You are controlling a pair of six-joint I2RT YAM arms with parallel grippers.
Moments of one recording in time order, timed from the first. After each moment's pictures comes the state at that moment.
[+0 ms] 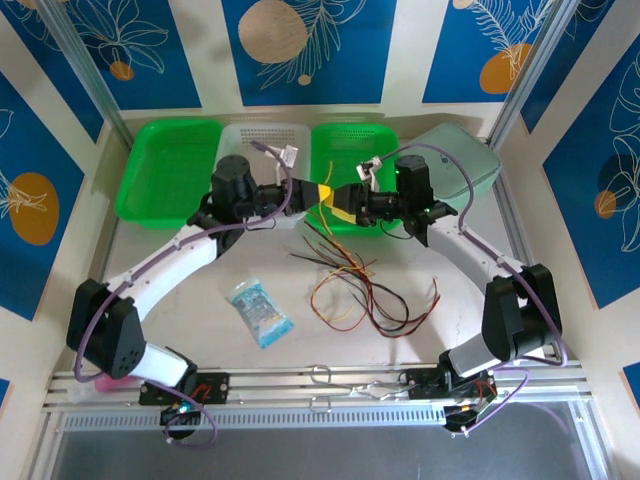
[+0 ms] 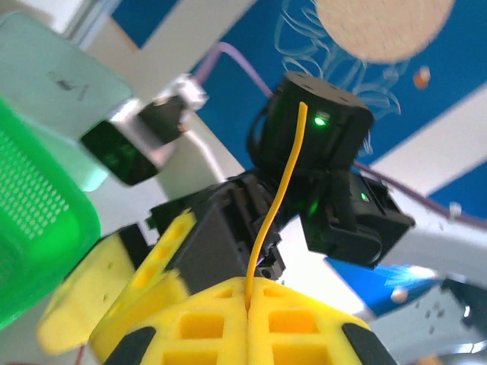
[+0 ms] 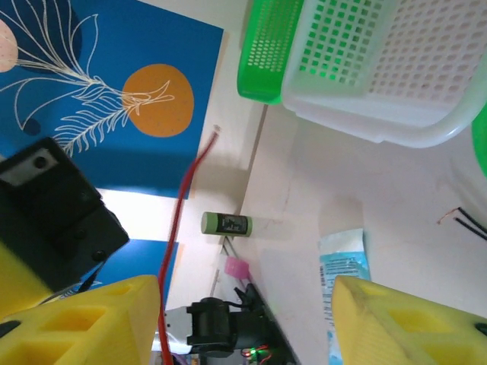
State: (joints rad) left arm -0.54 1.47 1.17 0.20 0.85 -0.67; right arm 0.35 1.49 1.06 -0.01 -0.96 0.88
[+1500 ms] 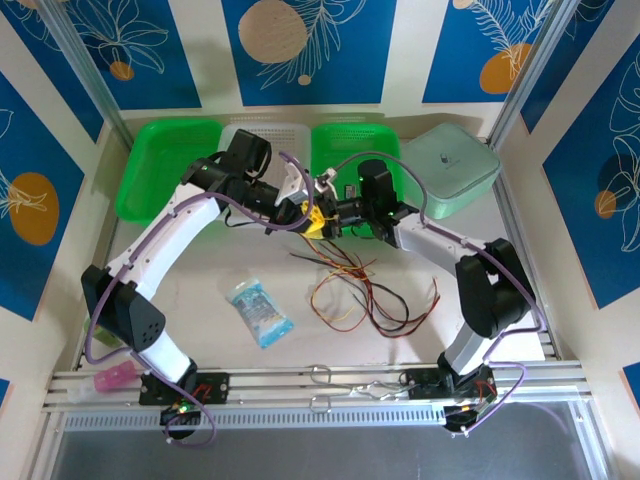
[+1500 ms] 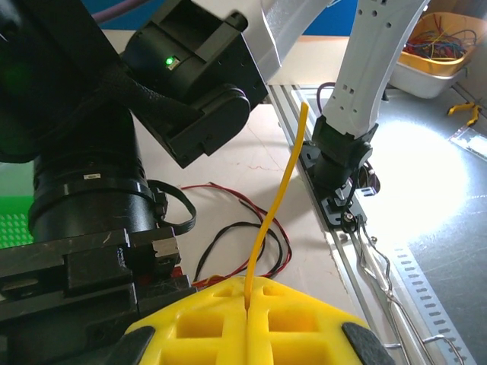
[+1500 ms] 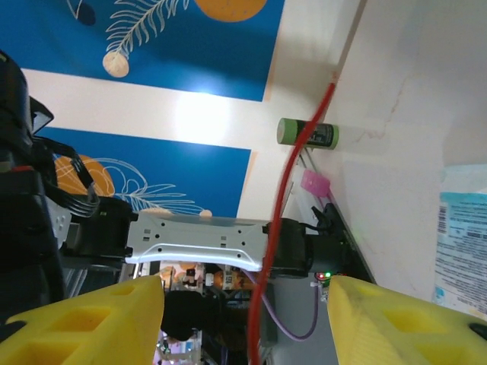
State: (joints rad) left arm -0.52 1.62 1.68 -1.02 1.08 0.81; right arm 0.53 1.67 1.12 0.24 -1.21 1.09
